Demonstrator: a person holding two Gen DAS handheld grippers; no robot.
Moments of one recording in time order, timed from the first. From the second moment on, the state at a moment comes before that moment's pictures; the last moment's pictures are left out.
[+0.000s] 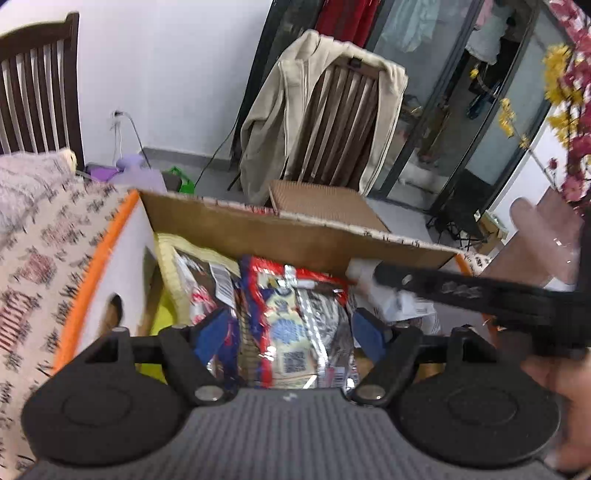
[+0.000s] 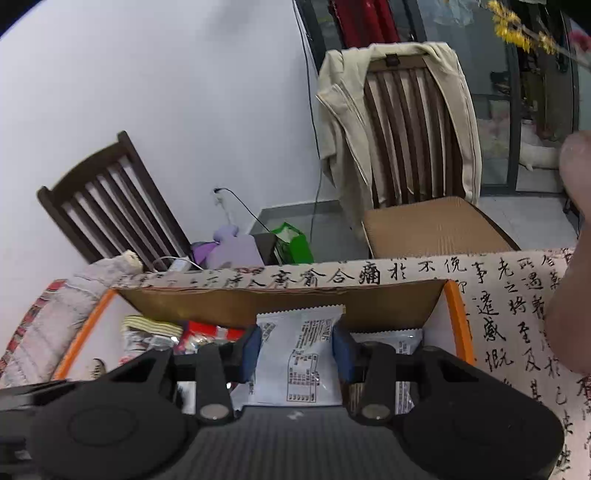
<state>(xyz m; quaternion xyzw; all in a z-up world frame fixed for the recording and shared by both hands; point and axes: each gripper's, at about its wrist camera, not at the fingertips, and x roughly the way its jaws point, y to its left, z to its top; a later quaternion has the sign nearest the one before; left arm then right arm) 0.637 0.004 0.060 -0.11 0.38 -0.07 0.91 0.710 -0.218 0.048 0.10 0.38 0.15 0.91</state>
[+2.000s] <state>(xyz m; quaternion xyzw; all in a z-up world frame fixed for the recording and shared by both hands) 0.150 -0.020 0.040 -0.01 0.33 -0.10 0.94 0.169 -0.296 0.023 0.04 0.25 0.13 0.96</state>
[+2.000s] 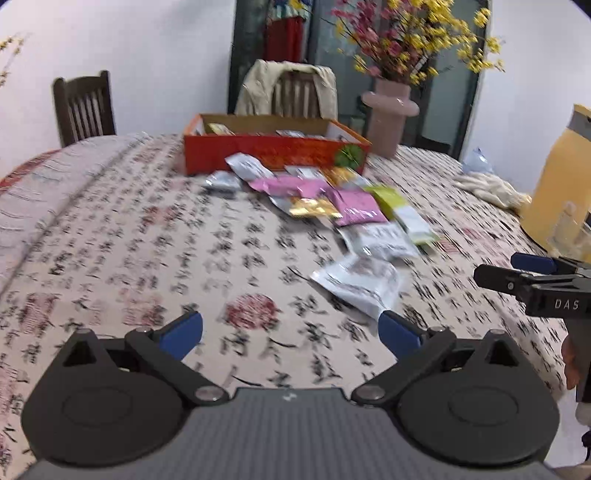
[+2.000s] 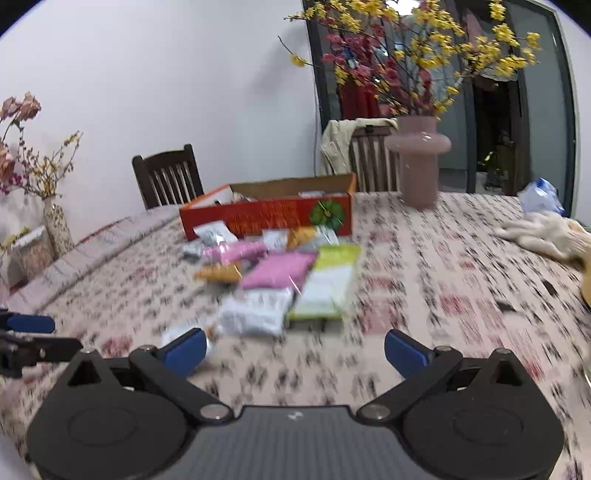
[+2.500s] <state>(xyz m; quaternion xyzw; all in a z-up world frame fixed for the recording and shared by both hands) 0.225 -0.036 0.045 -0.04 0.34 -0.11 0.93 0.192 -0.318 0.021 0.03 0.26 0.09 0.96</state>
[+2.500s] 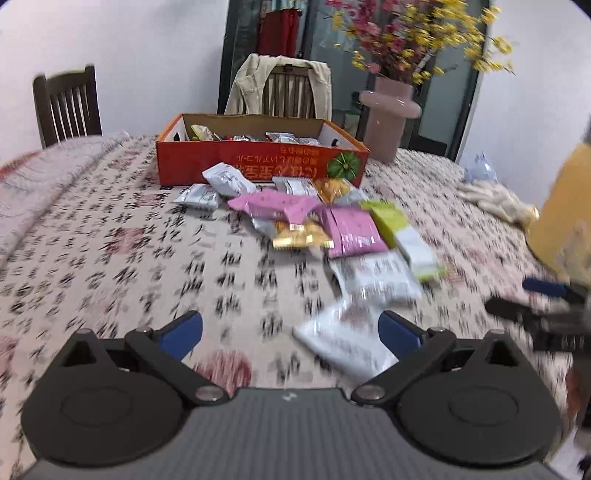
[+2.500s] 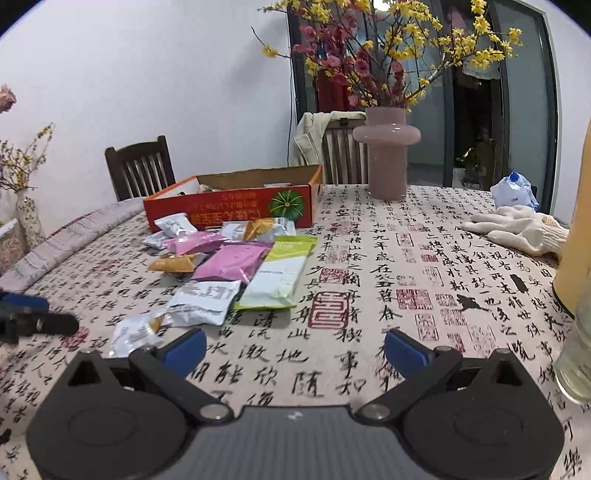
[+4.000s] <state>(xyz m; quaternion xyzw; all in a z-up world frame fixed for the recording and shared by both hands) 0.379 -0.043 0.030 -0.07 0.39 -0.11 0.91 0.357 -0.291 0.003 0.00 0.35 0.12 0.93</state>
